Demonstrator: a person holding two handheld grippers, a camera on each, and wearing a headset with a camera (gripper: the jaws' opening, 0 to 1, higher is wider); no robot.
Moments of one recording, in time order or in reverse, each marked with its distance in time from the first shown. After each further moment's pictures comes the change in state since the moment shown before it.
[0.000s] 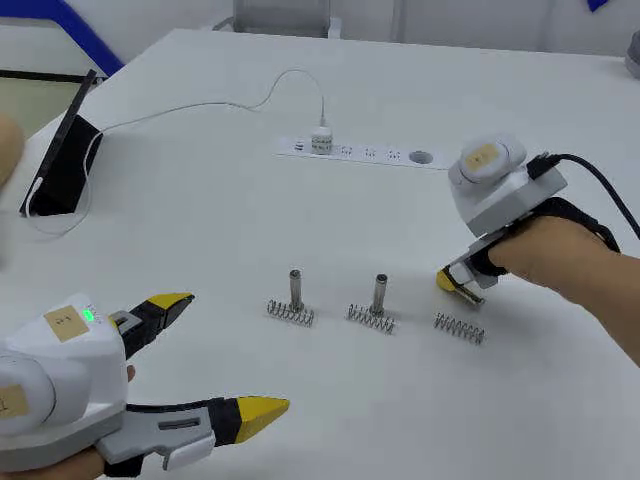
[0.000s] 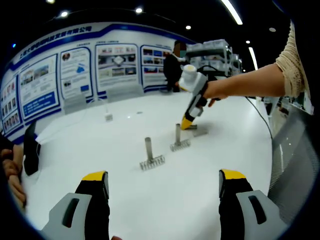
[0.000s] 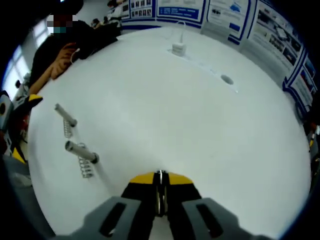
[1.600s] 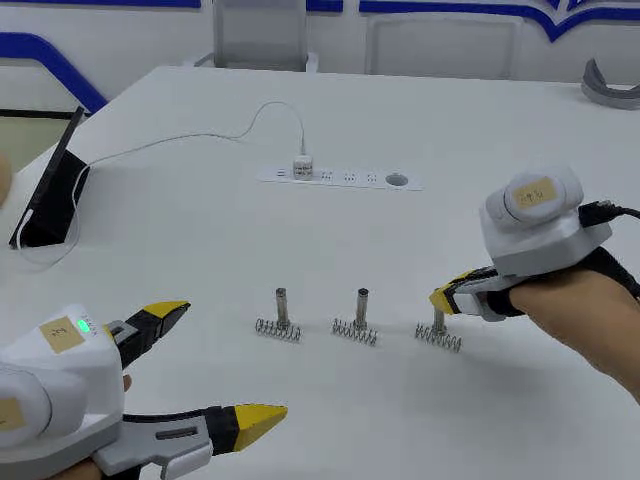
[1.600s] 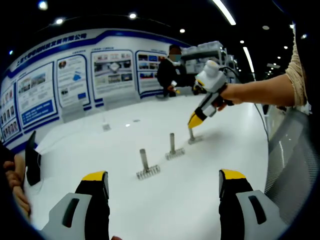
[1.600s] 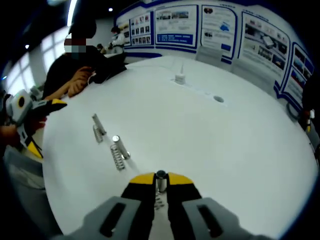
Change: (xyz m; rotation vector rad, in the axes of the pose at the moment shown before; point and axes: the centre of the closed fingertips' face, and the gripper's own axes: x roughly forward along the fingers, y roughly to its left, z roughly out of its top) left arm -0.005 -0.011 0.019 0.045 -0.038 -0.018; right arm -0.058 0.029 -0.003 0.034 -0.245 0.009
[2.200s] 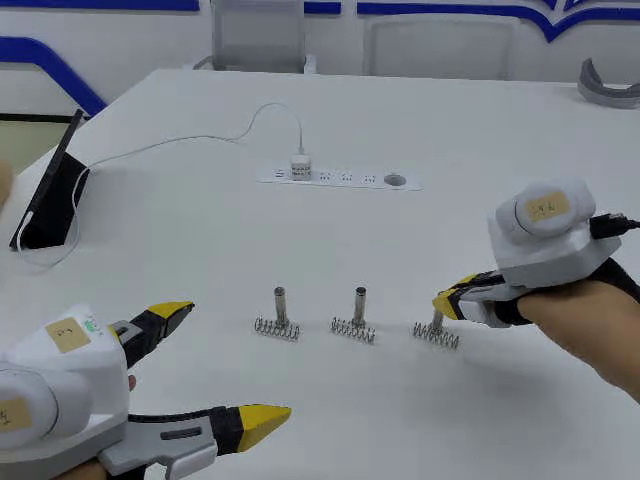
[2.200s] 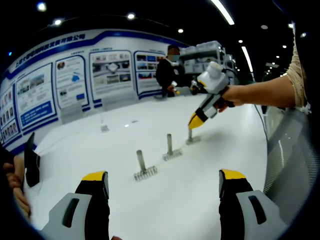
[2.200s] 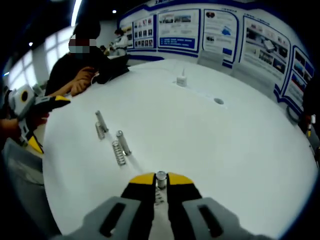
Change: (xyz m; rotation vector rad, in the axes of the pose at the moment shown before) left arm 0.002 -0.006 0.001 0.009 -0.001 -0.009; right arm -0.005 0.000 -0.007 -0.022 -0.032 0.005
